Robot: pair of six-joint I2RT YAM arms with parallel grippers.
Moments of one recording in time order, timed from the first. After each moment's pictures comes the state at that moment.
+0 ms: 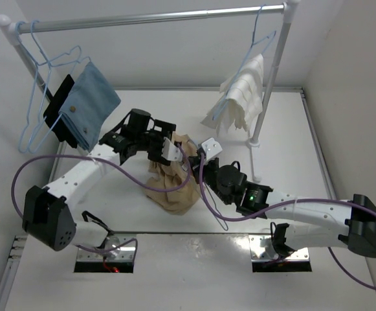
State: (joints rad) left arm -0.47 1.32 1.07 -0.44 0.45 1.32; right arm 1.14 1.14 0.67 0.37 0.54 0.07
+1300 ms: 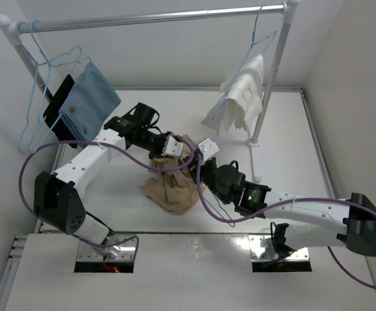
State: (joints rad) left arm -0.45 1.49 1.30 -0.86 0.75 1.30; right arm 1.14 1.16 0.69 0.39 0.50 0.04
